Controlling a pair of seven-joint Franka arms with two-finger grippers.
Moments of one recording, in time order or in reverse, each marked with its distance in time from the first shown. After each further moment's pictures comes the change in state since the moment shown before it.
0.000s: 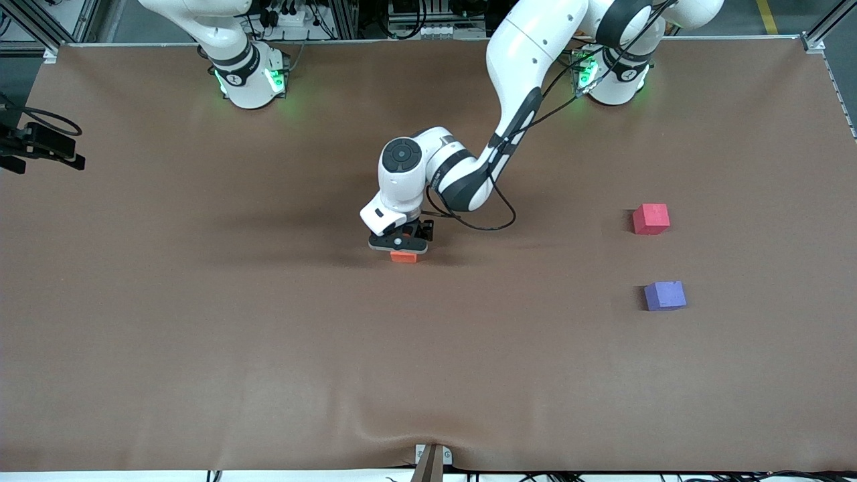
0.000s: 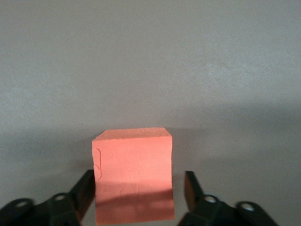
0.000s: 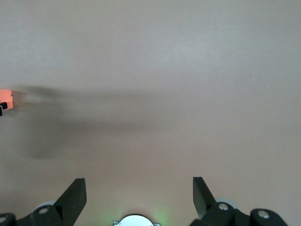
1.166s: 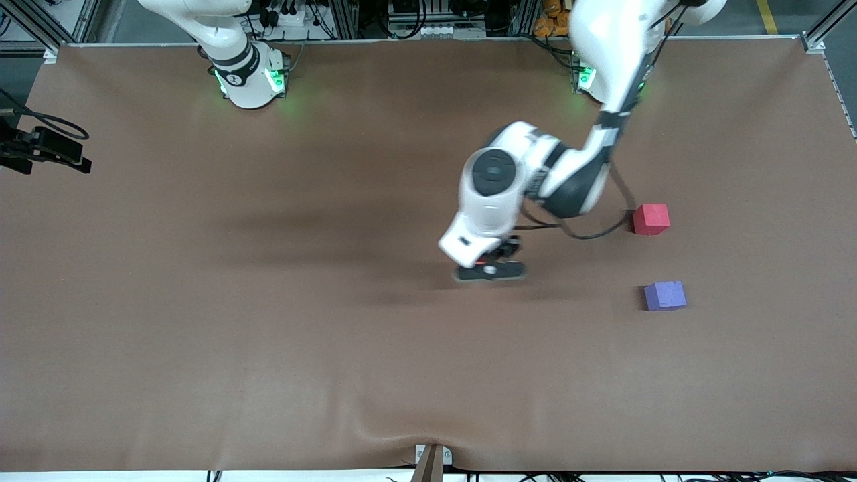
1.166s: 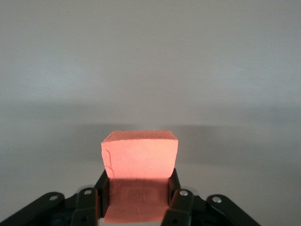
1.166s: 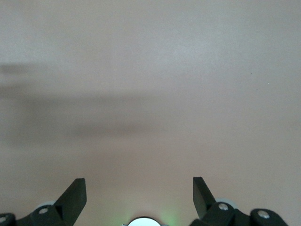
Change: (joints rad) left arm 0.285 -0.360 0.017 -0.205 0.014 -0.272 0.168; right arm 0.020 0.003 0.001 0.005 0.001 0.006 0.073
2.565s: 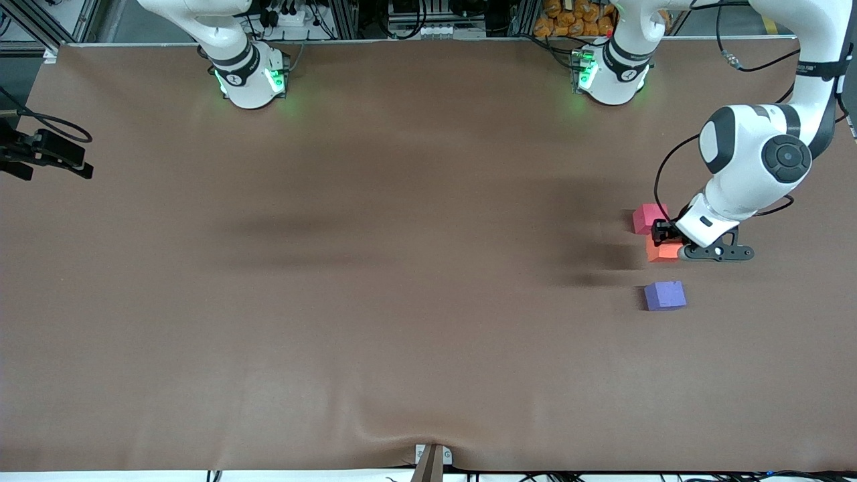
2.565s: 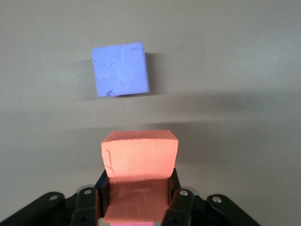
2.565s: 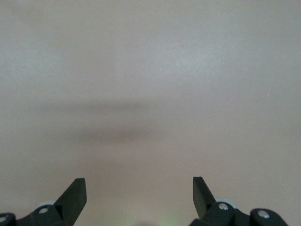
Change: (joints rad) left arm 0.596 -0.408 -0.007 -0.739 -0.023 0.335 0.677; right arm 0.024 0.000 -0.006 0.004 0.000 0.044 0.005
